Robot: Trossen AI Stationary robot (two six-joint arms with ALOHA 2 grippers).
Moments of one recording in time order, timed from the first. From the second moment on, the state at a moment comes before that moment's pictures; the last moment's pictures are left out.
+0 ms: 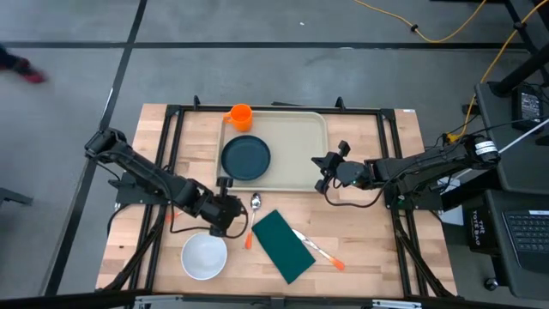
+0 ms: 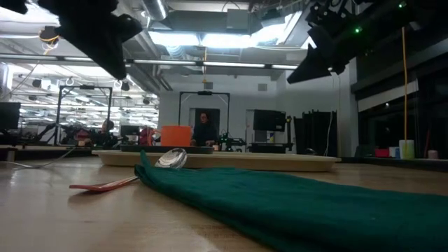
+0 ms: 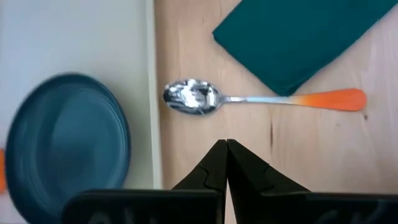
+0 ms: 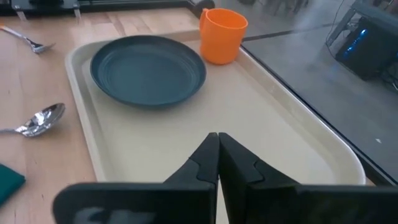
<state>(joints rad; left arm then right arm) -0.47 1.41 1.02 -0.76 -0.40 -0.28 0.13 1.20 0.63 0.01 0.66 0.20</state>
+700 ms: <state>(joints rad) -0.50 1.41 1.02 -1.02 -0.22 -0.66 0.13 1.20 0.63 0.09 0.66 0.12</state>
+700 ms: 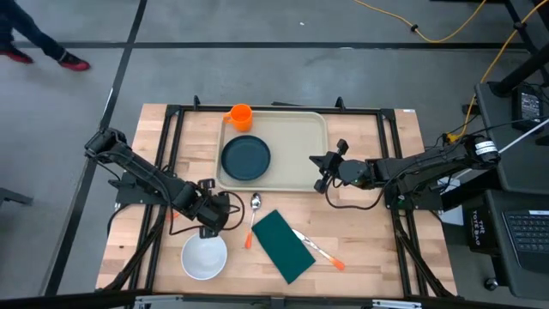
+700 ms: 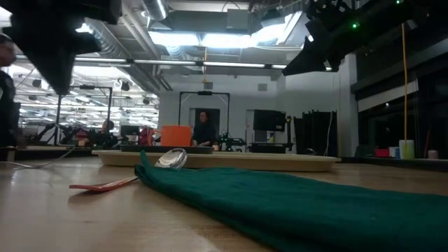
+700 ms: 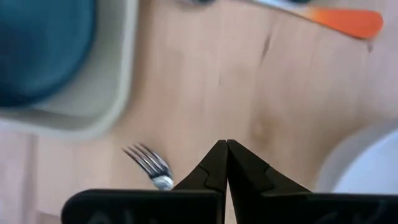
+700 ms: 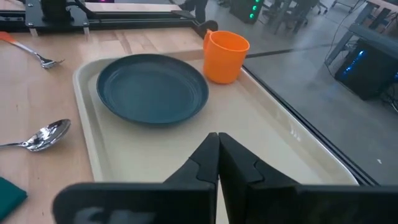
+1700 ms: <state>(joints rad) -0.65 1.51 1.23 -1.15 -0.15 -0.89 0.07 1.20 0.63 0.08 0.66 0.15</state>
